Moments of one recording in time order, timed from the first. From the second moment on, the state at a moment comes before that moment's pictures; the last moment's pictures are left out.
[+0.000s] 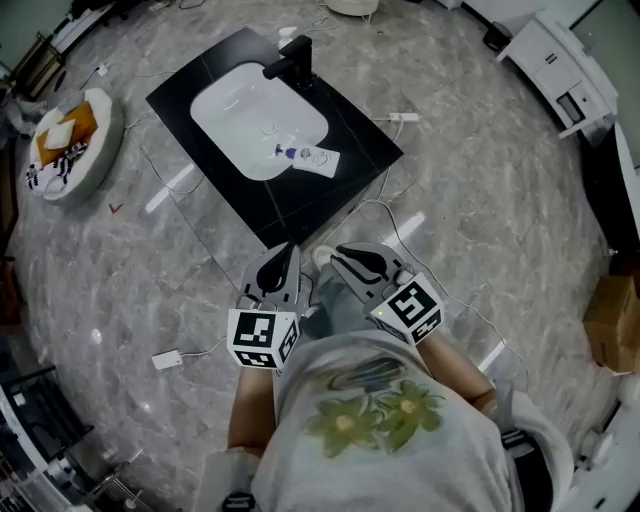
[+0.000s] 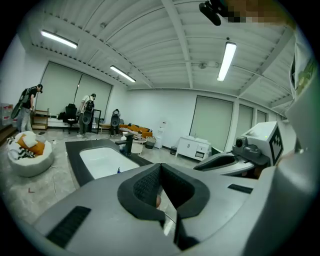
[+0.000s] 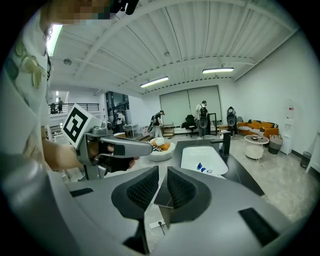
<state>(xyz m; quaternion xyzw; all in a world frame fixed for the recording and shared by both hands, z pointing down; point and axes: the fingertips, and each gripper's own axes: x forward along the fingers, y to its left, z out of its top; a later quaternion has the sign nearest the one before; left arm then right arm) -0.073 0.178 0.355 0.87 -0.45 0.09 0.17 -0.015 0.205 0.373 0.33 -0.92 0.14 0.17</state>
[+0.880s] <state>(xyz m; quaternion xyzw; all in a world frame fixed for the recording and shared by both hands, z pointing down) -0.093 0.005 0.382 0.82 -0.52 0.10 0.21 -0.028 0.009 0.402 0.23 -0.93 0.15 0.22</state>
